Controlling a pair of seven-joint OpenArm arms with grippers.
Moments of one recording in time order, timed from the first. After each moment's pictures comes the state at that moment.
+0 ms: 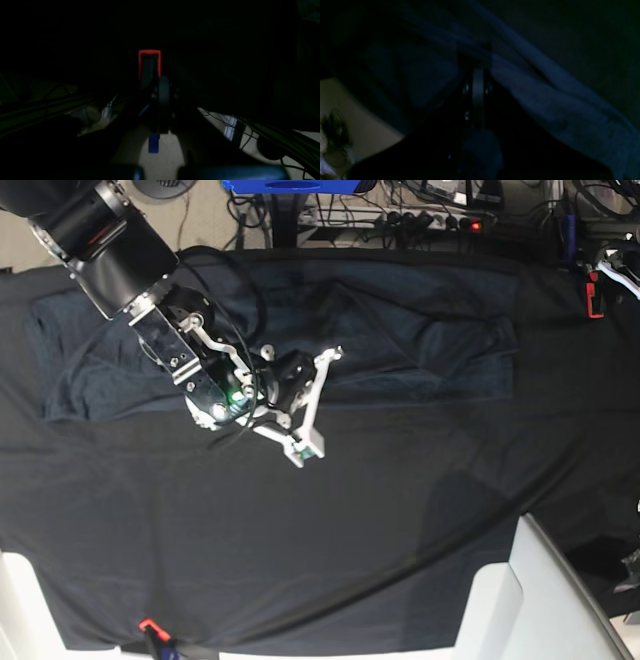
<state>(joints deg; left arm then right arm) 24.5 -22.2 -51.9 76.1 -18.1 -41.5 35.4 12.7 5.5 -38.4 72.8 25.9 1.2 -52.7</state>
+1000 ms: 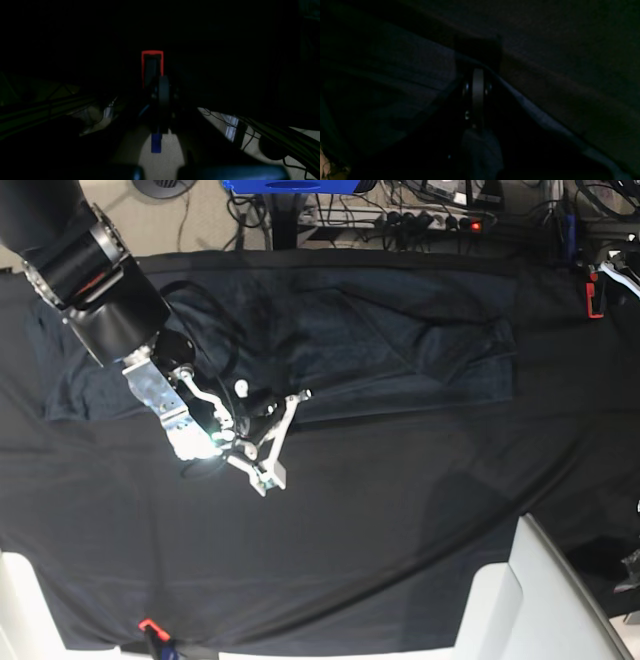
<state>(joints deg) 24.4 -22.8 -51.9 75.9 -18.1 -41.5 35.4 21.8 5.9 -38.3 53.0 27.6 2.6 -43.0</state>
